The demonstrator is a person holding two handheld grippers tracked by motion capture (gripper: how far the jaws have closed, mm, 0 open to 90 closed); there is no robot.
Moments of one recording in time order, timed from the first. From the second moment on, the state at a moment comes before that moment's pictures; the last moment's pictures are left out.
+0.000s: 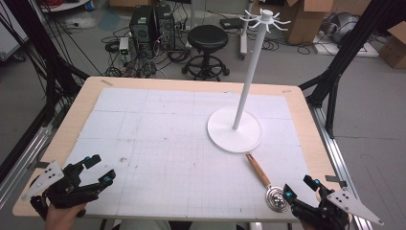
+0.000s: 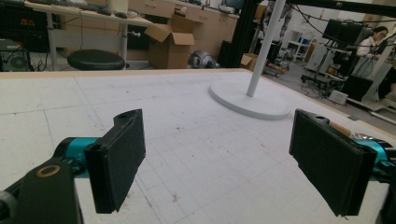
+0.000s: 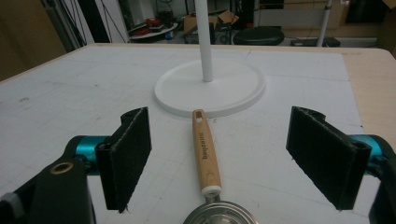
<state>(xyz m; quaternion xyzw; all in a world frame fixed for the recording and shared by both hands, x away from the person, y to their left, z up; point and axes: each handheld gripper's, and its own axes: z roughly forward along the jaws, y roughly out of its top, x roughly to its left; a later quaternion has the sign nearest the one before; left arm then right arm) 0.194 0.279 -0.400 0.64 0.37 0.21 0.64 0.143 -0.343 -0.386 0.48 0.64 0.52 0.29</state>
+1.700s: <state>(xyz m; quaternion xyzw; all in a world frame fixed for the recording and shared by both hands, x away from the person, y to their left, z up) 0.196 0.278 -0.405 0.65 0.38 0.20 0.63 0.241 -0.297 -0.437 0.48 0.78 0.35 0.20</state>
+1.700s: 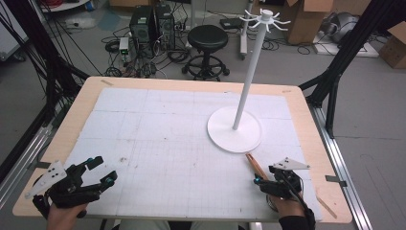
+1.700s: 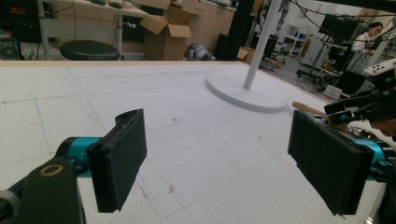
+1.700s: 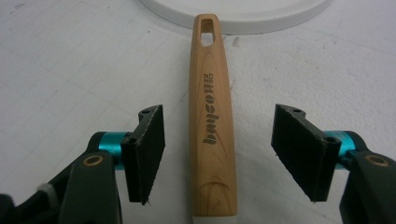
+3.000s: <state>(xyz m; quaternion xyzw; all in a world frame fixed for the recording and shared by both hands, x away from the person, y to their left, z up) 0.196 0.282 -0.407 0.65 0.39 0.20 0.63 0.245 -0.294 -0.439 0.48 0.78 0.36 0.19</state>
